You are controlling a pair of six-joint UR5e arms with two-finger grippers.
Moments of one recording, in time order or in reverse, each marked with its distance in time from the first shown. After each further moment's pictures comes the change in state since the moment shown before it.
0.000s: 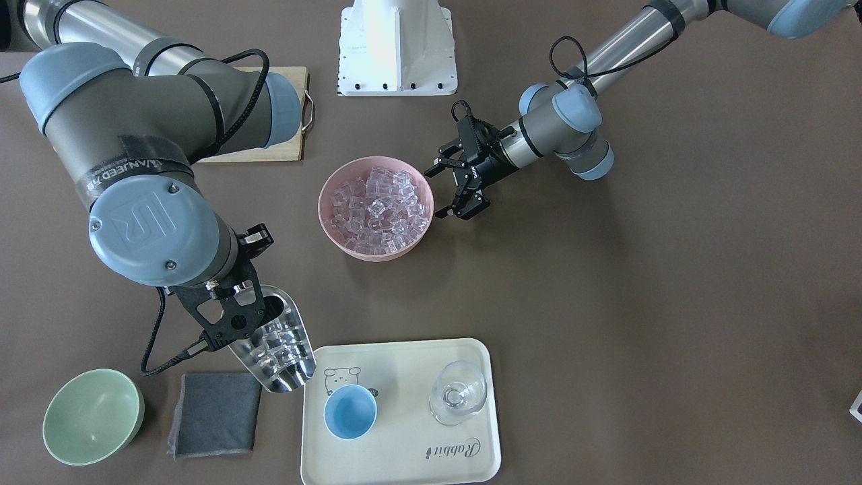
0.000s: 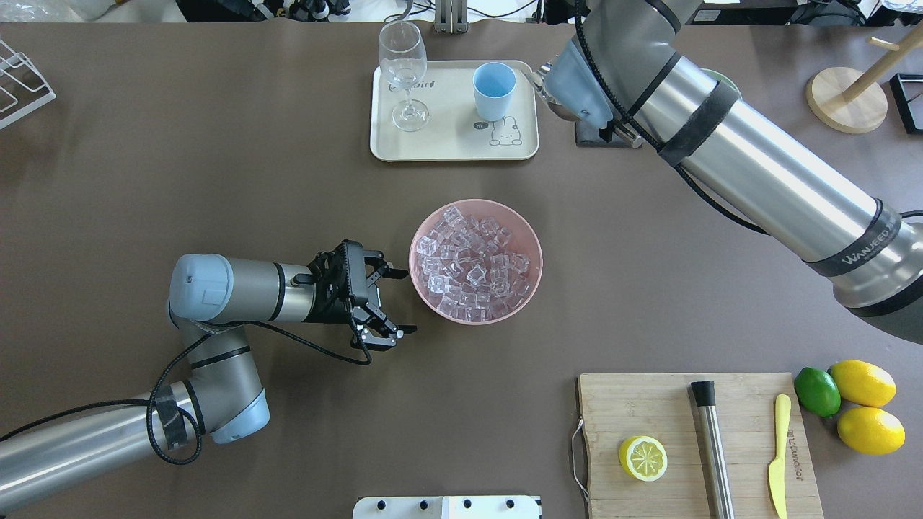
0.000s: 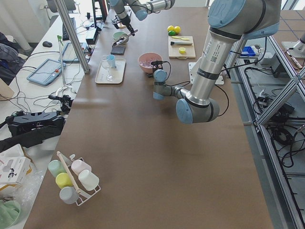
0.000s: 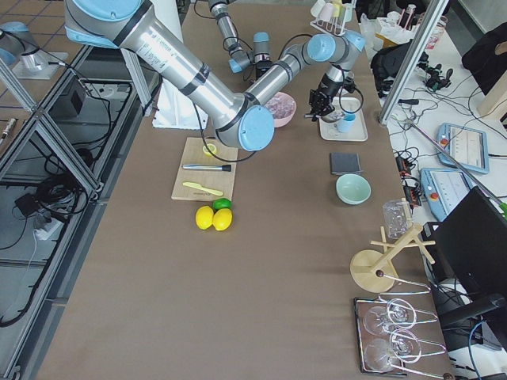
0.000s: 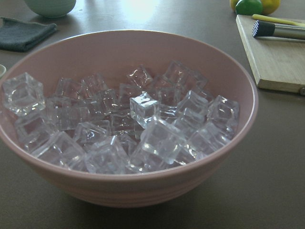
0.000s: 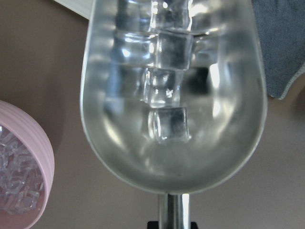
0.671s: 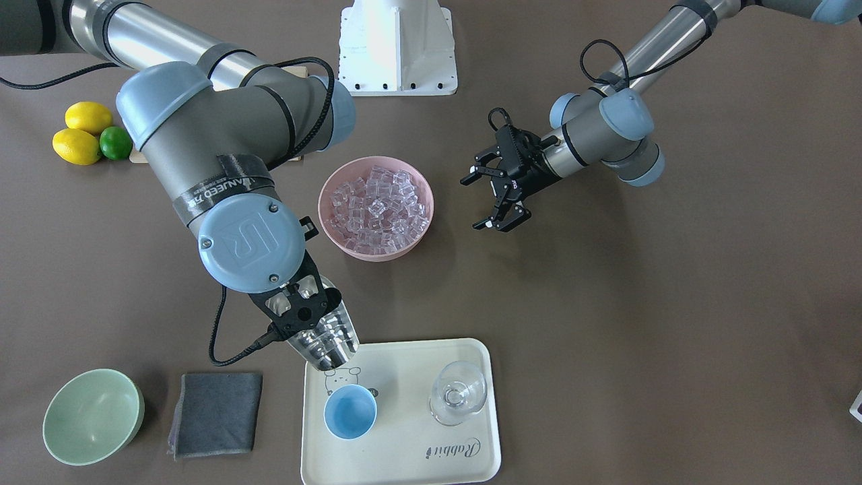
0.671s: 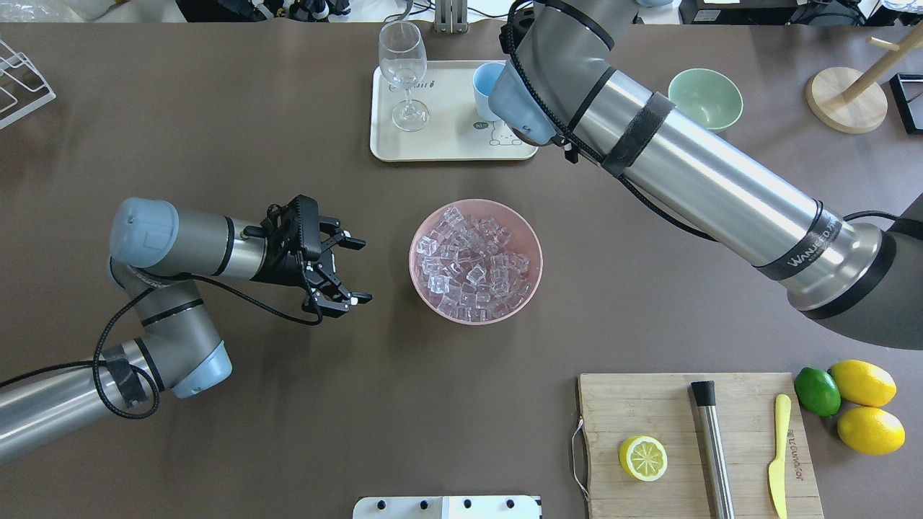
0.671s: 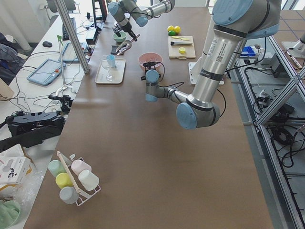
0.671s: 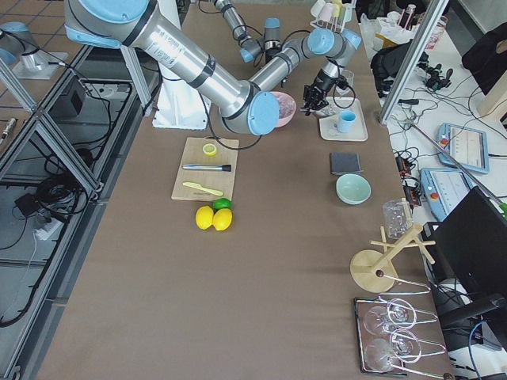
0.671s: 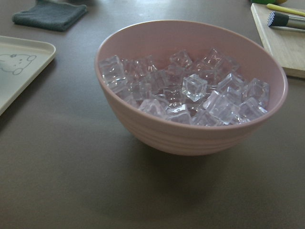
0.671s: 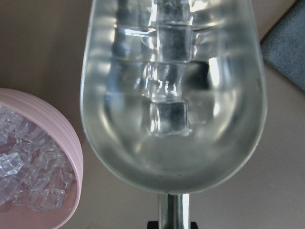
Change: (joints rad) left arm -0.135 0.065 -0.074 0.086 -0.169 -0.007; right arm -0.067 0.094 -0.117 -0.043 -0.004 -0.041
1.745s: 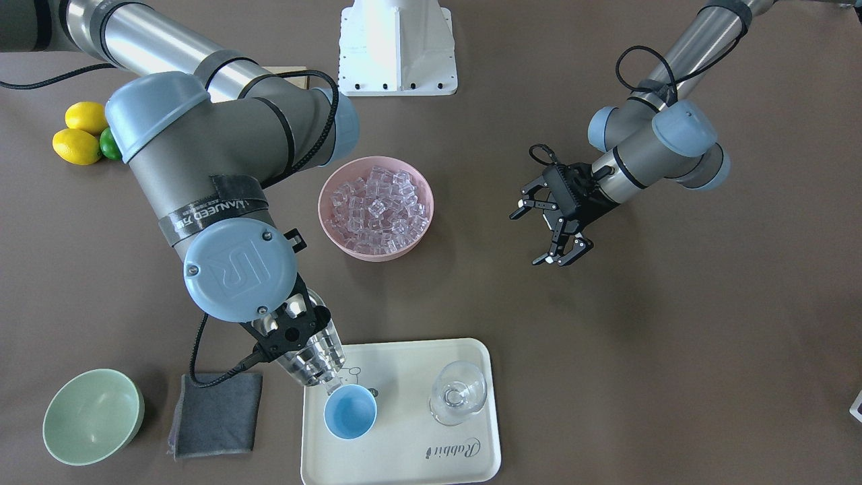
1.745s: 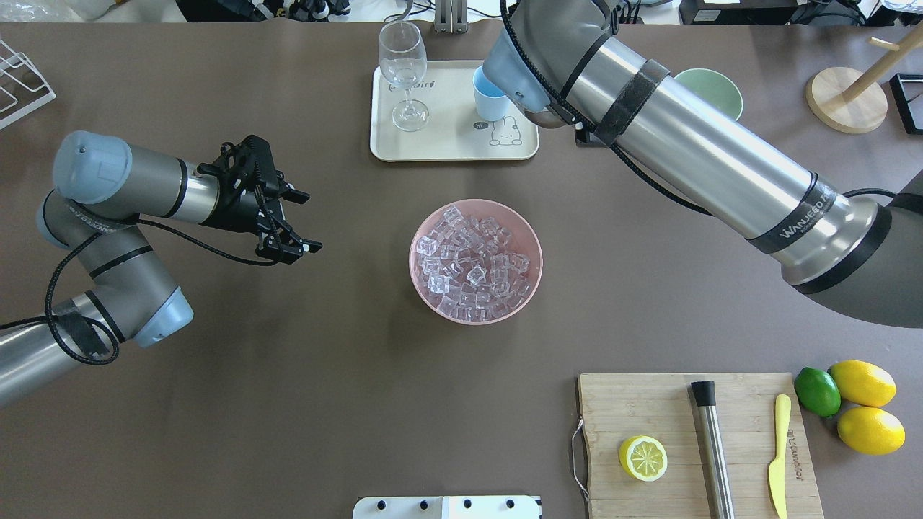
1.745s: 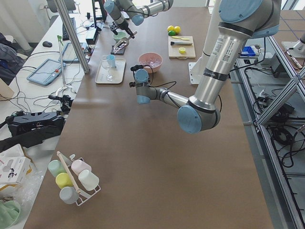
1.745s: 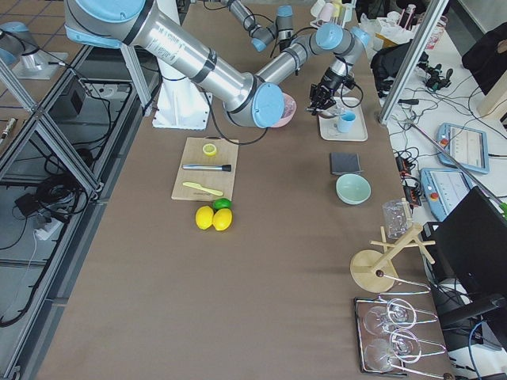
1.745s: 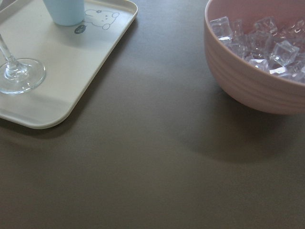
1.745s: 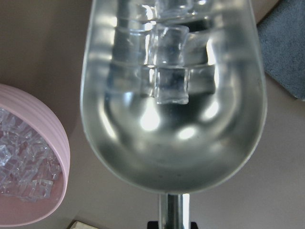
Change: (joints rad) left arm -0.149 0.032 -0.026 0.195 -0.075 0.009; right arm 0.033 0.056 -0.087 -0.035 -0.028 -0.051
